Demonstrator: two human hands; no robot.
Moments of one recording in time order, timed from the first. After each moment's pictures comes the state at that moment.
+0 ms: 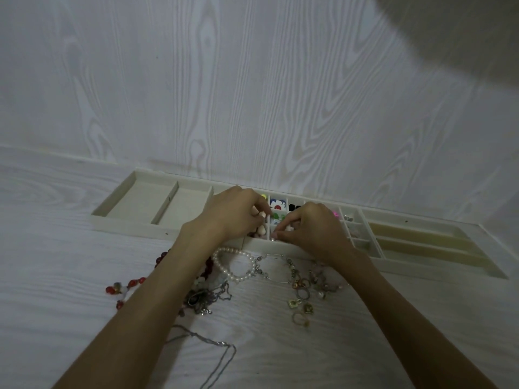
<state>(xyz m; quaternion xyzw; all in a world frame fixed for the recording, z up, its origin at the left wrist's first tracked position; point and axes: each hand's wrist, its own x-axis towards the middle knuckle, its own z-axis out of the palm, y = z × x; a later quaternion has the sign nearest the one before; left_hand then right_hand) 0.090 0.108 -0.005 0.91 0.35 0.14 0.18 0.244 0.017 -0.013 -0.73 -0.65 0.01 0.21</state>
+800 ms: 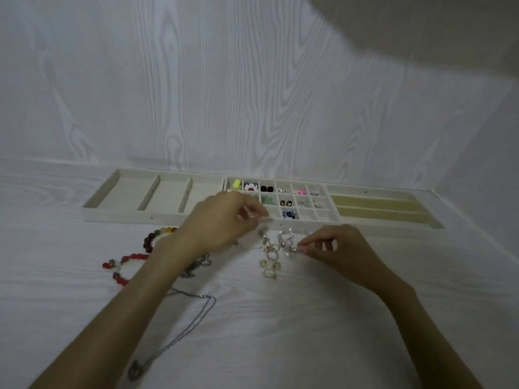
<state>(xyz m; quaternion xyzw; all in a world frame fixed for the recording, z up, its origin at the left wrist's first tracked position) 0.070 0.026 0.013 0.91 0.28 0.17 0.24 0.269 -0.117 -0.020 -0.73 -0.61 0.09 0.31</state>
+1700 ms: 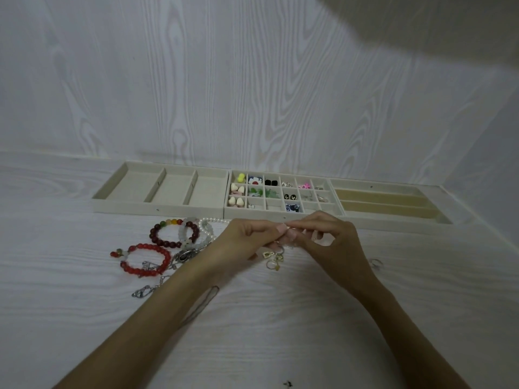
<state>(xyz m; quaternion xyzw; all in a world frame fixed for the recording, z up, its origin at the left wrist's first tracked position) 0.074 -0.021 -0.014 0.68 0.28 0.19 0.65 0.234 -0.112 -0.029 -0.60 -0.61 0.06 0.51</state>
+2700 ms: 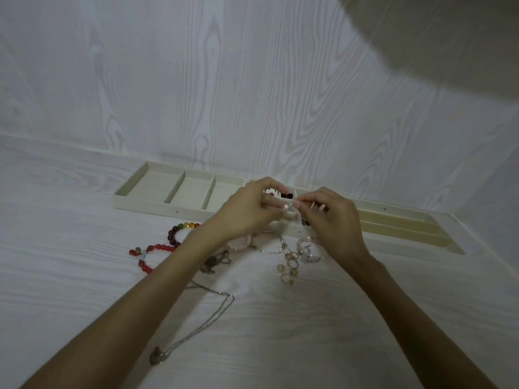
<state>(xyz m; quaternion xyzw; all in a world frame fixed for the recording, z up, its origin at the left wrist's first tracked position) 0.072 0.030 0.017 0.80 0.27 0.26 0.47 0.230 -0.056 0.005 -0.67 -0.61 -0.07 0.42</state>
